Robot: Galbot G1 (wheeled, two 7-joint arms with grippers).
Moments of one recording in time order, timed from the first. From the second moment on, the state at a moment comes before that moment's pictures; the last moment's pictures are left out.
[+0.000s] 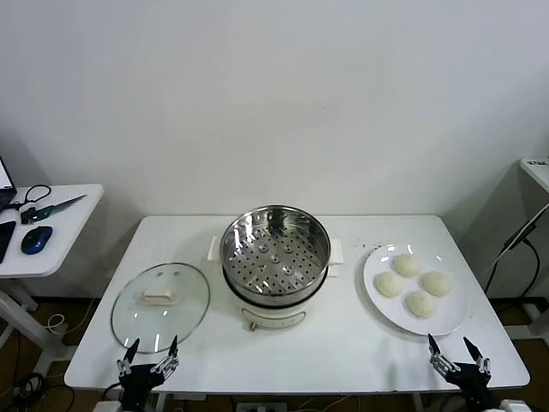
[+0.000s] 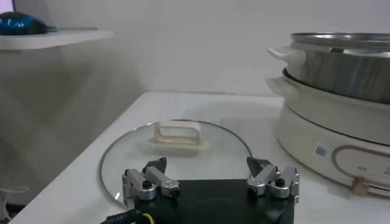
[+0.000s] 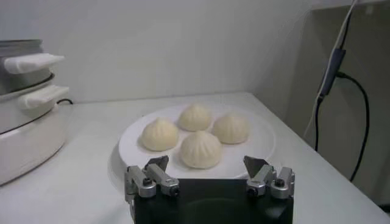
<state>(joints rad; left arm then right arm) 1.75 -1.47 -0.68 -1.98 -0.20 0.10 0.02 -1.62 0.94 0.72 1.81 0.59 -0.10 0.06</state>
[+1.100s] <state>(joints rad) 1.75 -1.47 -0.65 -1.98 -0.20 0.08 0.02 0.15 0.60 -0.86 0.98 0.13 0.03 -1.02</state>
